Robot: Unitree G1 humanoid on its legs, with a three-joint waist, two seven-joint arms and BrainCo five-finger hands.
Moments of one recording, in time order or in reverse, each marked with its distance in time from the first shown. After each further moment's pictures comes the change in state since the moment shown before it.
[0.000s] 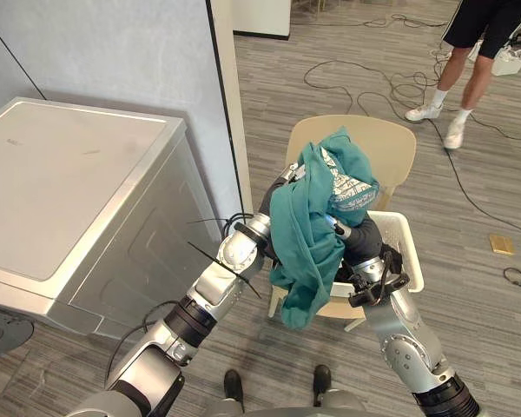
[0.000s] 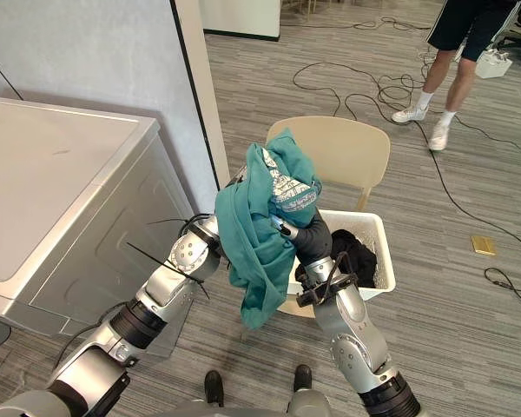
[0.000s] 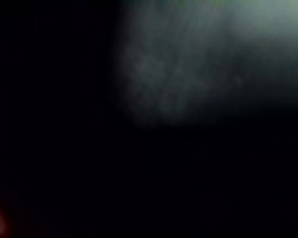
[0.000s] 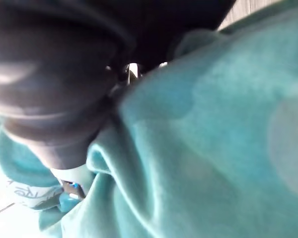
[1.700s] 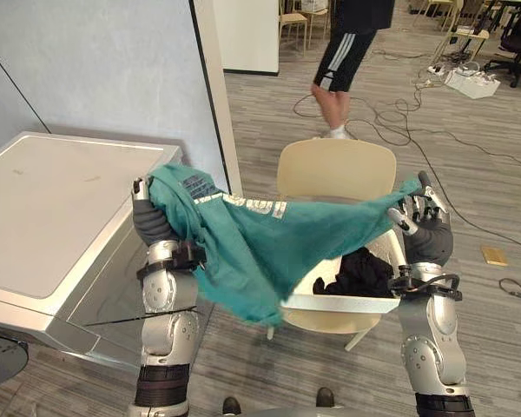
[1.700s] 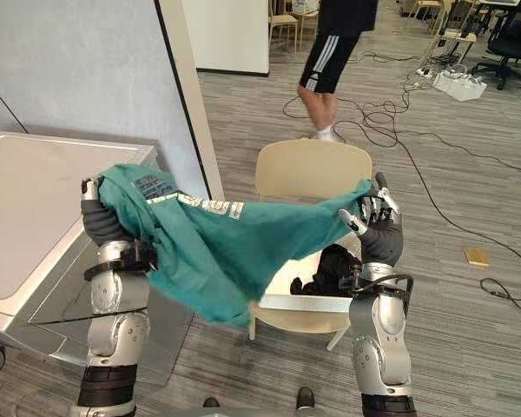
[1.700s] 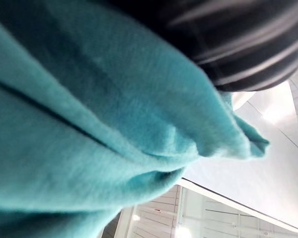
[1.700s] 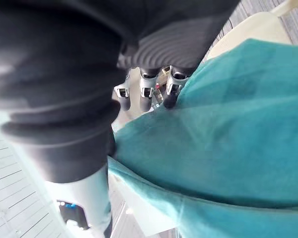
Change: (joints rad) left arm 0.434 -0.193 0.597 -0.324 0.019 -0.012 0.231; right arm 0.106 0.241 -0.427 0.026 -0.256 0.014 -0.195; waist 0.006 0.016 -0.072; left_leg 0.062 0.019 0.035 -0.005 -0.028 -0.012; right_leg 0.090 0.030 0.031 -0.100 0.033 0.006
